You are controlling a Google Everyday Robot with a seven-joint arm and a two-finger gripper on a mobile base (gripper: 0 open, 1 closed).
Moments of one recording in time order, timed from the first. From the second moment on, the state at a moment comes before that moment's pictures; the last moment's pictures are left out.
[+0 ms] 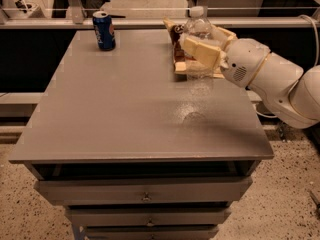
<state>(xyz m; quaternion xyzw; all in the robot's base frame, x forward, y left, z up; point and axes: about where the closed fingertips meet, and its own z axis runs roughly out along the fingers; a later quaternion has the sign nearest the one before) 0.584 -0.098 1.004 -0.27 0.57 0.33 0.70</state>
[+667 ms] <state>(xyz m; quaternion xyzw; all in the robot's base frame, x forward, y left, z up) 0.574 -0.125 0.989 -0.24 0.54 0.39 0.70</state>
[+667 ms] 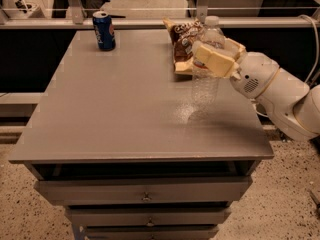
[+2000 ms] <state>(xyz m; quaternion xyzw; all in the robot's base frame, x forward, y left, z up) 0.551 -0.153 0.984 -0.29 0.47 0.47 0.69</state>
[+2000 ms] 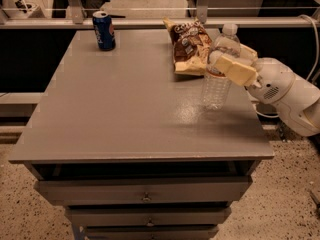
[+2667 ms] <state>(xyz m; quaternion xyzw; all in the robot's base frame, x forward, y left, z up) 0.545 -0.163 0.975 -0.31 0.44 0.51 0.67</state>
